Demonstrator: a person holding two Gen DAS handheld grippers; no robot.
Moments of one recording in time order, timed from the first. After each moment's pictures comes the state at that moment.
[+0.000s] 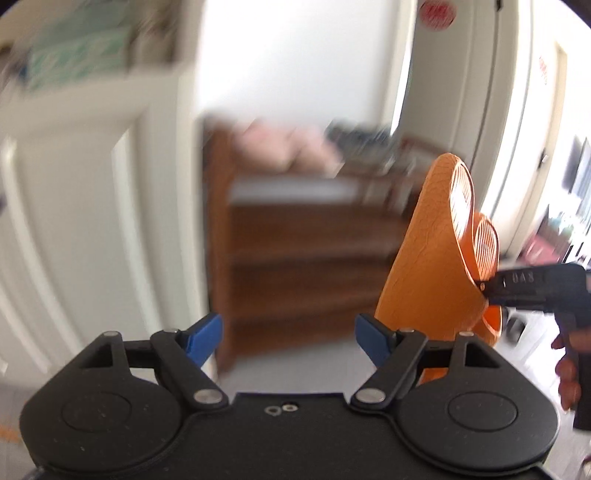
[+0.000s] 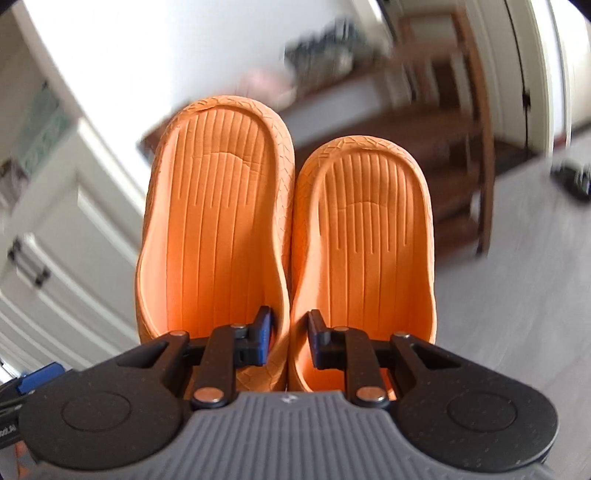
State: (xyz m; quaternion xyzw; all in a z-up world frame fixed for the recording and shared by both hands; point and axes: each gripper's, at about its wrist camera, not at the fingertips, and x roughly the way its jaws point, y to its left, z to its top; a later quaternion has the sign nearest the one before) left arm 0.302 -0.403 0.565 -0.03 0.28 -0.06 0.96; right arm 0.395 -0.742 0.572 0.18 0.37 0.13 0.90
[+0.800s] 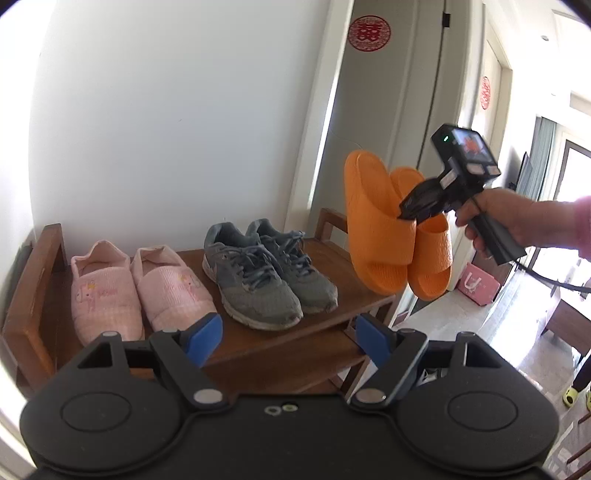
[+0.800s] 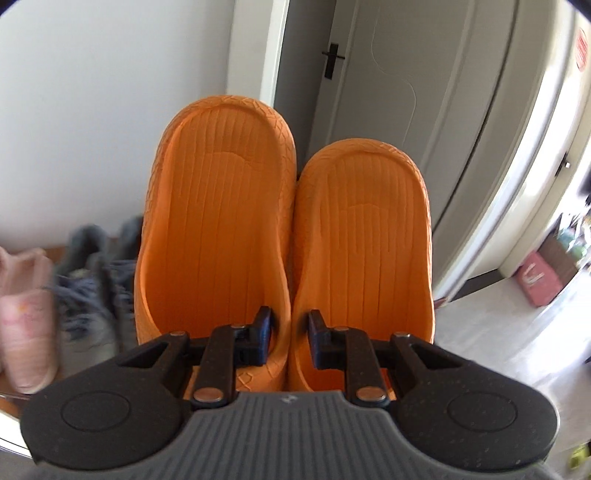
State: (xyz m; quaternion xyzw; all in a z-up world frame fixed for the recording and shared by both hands) left arm 0.597 -0.491 0.640 -0.03 0.25 -0.19 0.95; right arm 0.831 -0.855 0.726 -0.08 0.41 -0.05 0.91
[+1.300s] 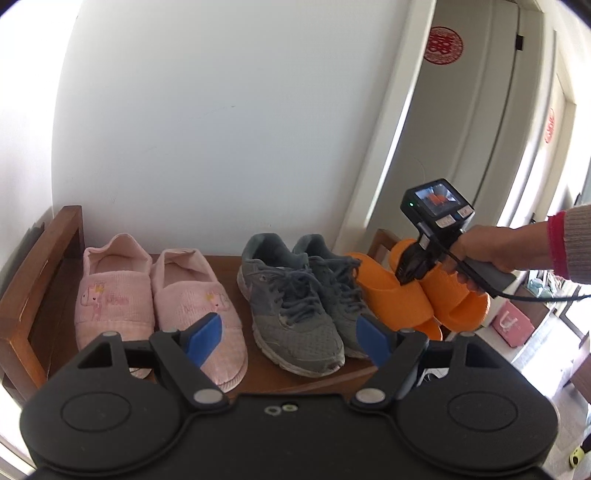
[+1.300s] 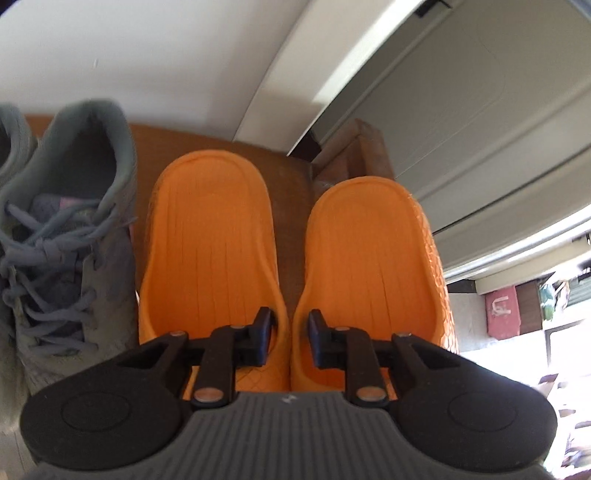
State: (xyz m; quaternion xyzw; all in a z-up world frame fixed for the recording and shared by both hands) left arm 0.660 -0.498 0.643 -0.09 0.26 -0.10 0.96; right arm 0.962 -0.800 0.641 -0.24 0.56 -0.02 0.80
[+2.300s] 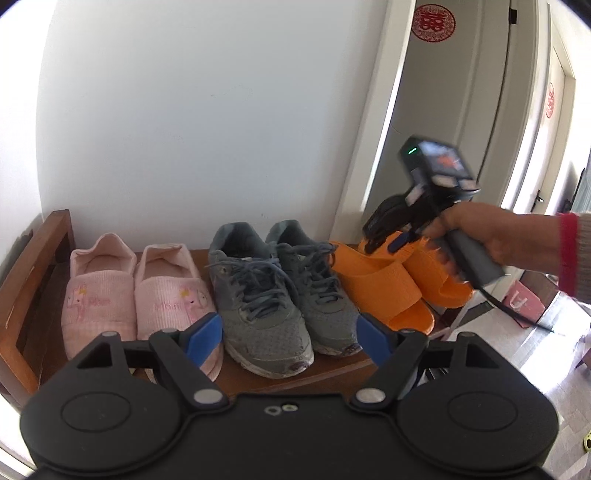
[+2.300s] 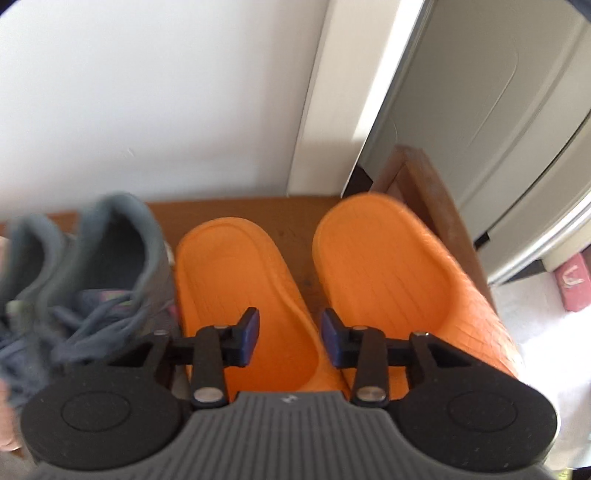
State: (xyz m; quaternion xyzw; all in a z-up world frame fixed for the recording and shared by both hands) left arm 0.657 -0.540 0.649 -0.05 0.29 -0.10 0.95; right arm 0.980 -0.800 0.661 -0.06 0.48 0.04 0.87
